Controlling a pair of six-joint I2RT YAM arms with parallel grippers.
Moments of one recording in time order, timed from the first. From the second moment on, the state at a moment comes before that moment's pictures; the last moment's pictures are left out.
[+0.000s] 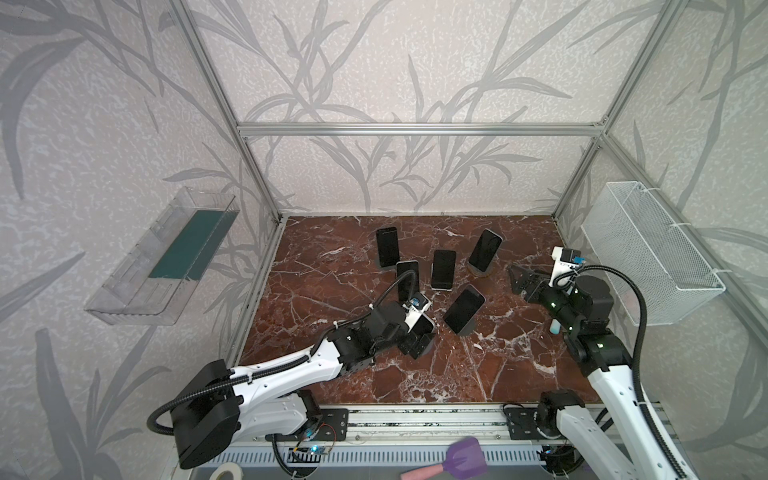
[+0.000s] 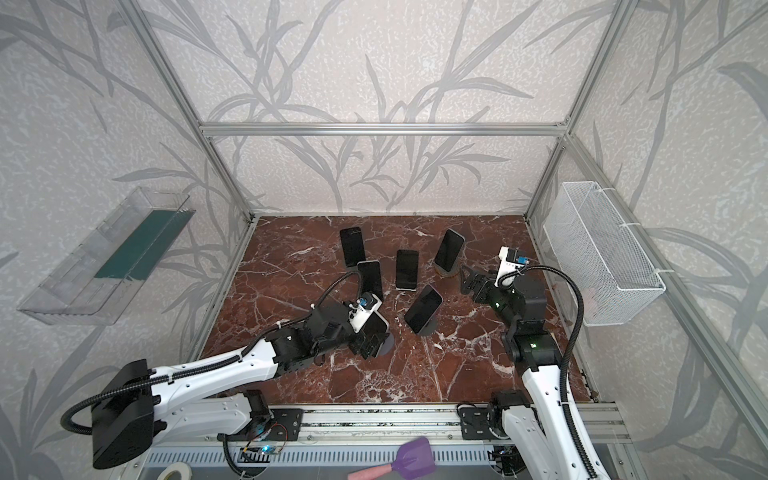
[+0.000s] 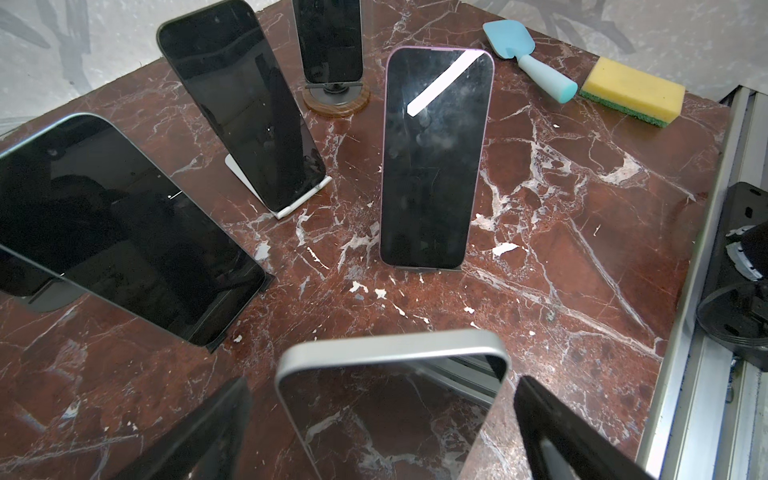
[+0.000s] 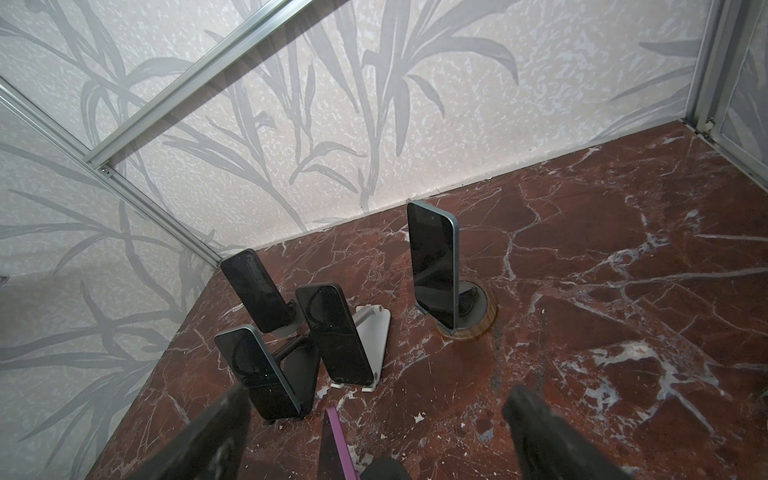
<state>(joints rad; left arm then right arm) -0.94 1.16 0.63 -0.05 -0.06 -0.06 0.06 0.71 0.65 -0.20 -0.26 0.43</state>
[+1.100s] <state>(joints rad) -0.86 1.24 0.64 -0.02 0.10 -0.11 0.06 0.70 0.64 -0.19 -0.26 0.44</state>
